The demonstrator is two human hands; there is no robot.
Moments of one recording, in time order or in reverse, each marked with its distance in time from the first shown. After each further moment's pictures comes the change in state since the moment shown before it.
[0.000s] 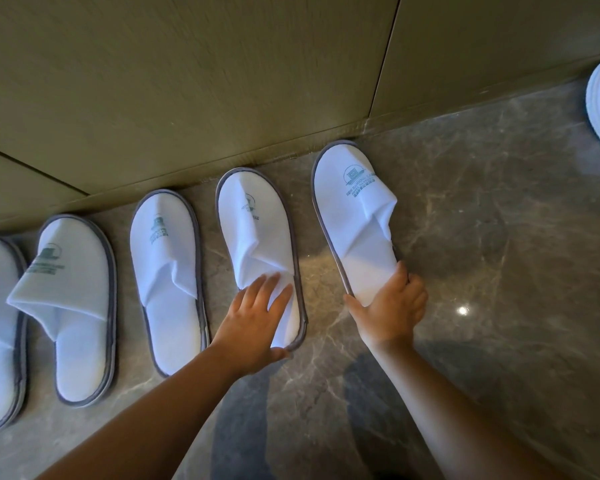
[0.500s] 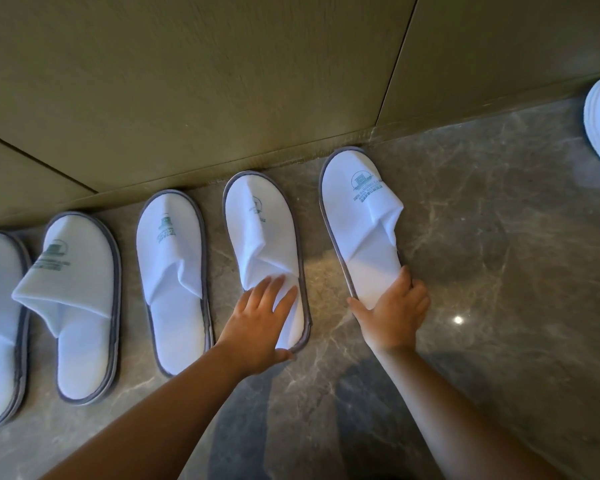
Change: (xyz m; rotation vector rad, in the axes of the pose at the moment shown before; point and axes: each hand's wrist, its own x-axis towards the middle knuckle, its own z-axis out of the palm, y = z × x) left_hand -0.001 0.000 -0.001 -0.005 0.001 -0.006; right_hand -0.002 -0.005 -0.004 0.009 0.000 0.016
